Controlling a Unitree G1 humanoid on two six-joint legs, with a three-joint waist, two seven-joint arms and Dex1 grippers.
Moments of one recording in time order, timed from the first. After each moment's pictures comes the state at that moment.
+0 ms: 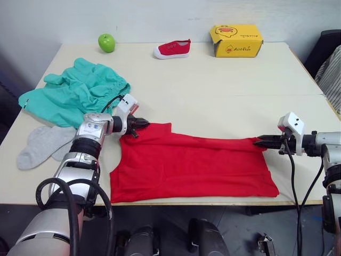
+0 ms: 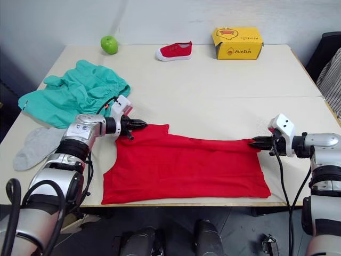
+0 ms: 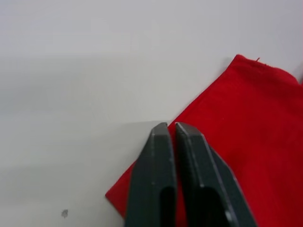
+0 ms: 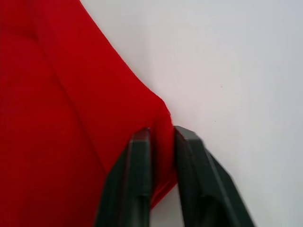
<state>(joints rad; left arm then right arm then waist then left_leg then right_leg) -1.04 0.45 -0.05 1.00 -0.06 0.25 -0.91 -0.78 -0.85 -0.05 1.03 0.09 -0.11 1.39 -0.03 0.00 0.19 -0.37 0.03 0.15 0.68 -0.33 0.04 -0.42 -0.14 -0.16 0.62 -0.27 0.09</state>
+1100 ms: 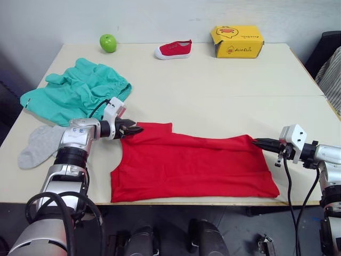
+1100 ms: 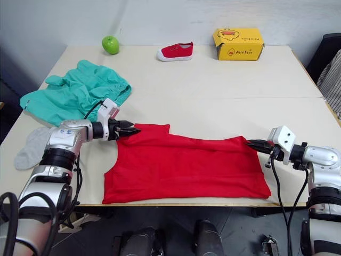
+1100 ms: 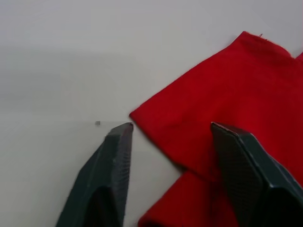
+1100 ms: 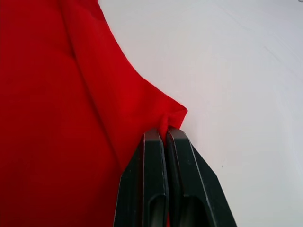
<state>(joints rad) -0.92 0.52 -0.02 0.77 -0.10 0.47 -0.90 -0.54 -0.80 -0.15 0.80 0.21 -0.40 1.31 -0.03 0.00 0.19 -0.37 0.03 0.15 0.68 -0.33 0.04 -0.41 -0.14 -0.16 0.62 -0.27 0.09</state>
